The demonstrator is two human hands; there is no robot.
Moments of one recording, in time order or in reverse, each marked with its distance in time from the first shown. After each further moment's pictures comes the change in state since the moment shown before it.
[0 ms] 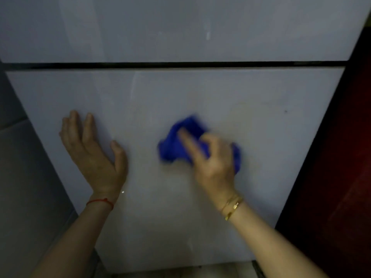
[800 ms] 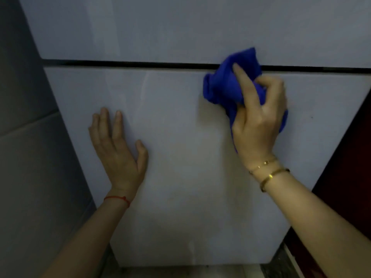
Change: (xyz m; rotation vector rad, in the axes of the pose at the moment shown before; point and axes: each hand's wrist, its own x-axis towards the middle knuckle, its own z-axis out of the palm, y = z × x) left_hand 0.000 -0.006 -0.004 0.063 -0.061 0.021; right_hand 0.091 0.019 -0.009 -0.043 0.194 -0.006
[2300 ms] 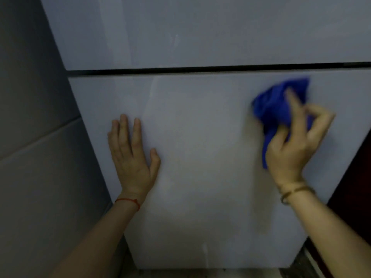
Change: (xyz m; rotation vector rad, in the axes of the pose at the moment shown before) left_hand -0.001 -0.016 -0.005 0.109 -0.088 0.093; right_hand -0.043 0.025 -0.016 0.060 0.061 0.235
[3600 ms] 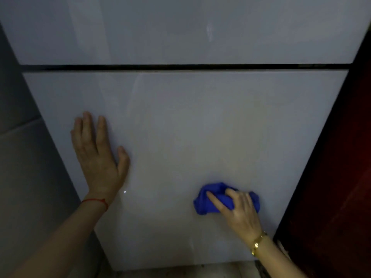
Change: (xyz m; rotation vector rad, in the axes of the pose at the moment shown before) left_hand -0.002 0.000 -0.001 -0.022 0.025 0.013; right_hand -0.172 0.049 -0.054 -0.222 -0.537 -0.484
